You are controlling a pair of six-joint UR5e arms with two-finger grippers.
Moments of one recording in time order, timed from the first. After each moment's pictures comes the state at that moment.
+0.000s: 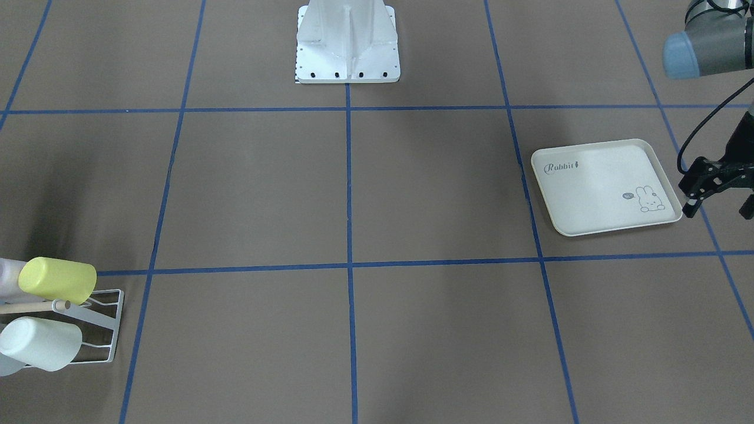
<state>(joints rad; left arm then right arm) -1.29 -1.63 -1.77 -1.92 -2.09 -0.39 1.44 -1.20 1.42 -1.35 2.29 0.38</state>
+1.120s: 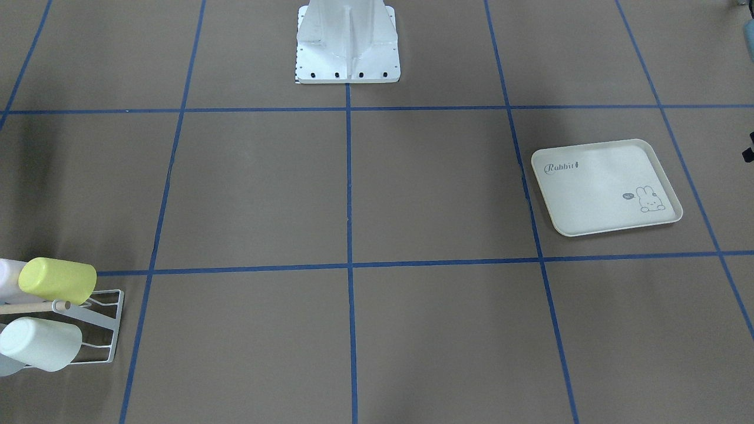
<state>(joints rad) -1.46 -1.54 -1.73 -1.61 -2.36 -0.11 1.45 -1.51 1.72 -1.54 2.28 0.38</state>
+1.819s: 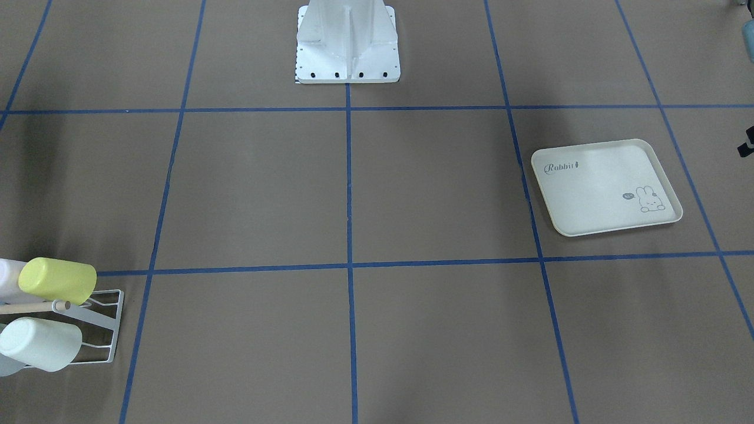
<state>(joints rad) -1.46 -1.53 -1.71 -1.61 -2.37 -0.12 1.45 -1.54 1.73 -1.54 2.34 0.37</state>
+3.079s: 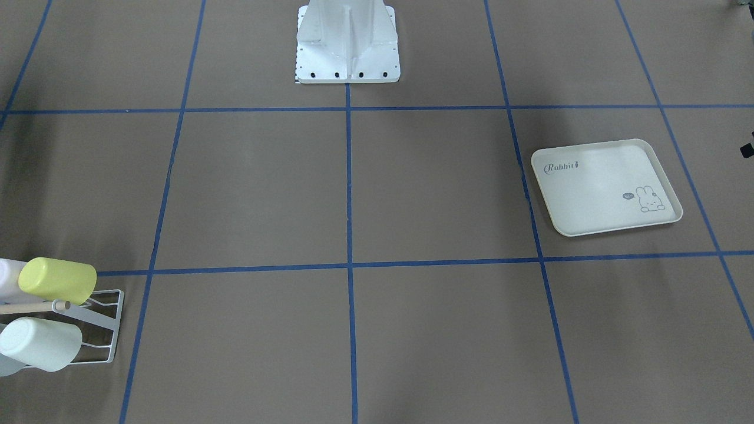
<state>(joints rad) -1.49 -1.56 -1.69 -1.52 -2.44 -0.12 1.50 -1.57 1.64 -1.55 2.37 0.16</state>
